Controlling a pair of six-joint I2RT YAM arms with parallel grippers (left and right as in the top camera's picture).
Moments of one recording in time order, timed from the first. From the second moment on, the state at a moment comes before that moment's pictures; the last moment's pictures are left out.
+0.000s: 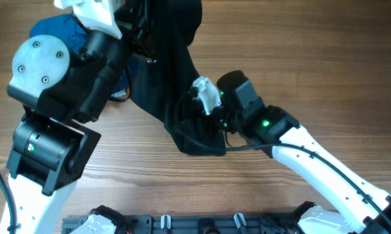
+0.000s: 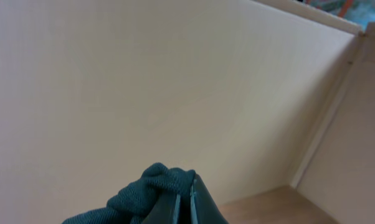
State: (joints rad) left arm -0.46 1.20 1.65 -0.32 -0.03 -0.13; right arm 0.67 1.40 1.05 -0.44 -0.49 0.17
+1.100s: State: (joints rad) left arm -0.59 1.16 1.66 -0.43 -0.39 -0.03; right arm 0.30 0.97 1.05 -0.68 0.23 0.51
